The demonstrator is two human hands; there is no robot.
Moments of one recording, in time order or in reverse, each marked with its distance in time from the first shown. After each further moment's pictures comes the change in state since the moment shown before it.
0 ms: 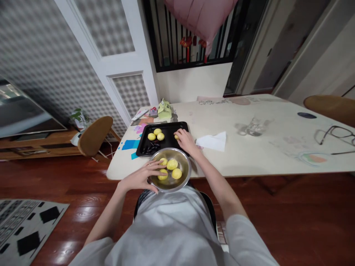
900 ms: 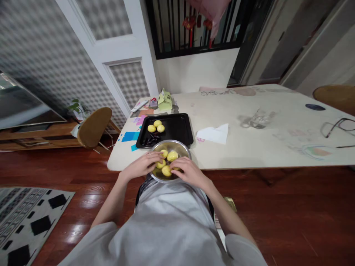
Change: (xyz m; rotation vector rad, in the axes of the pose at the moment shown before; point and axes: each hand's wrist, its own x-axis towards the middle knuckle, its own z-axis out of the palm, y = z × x) left_hand 0.006 0.000 0.001 0.103 0.085 -0.059; right_hand -0.131 -0.084 -0.029 0.579 -0.100 -0.204
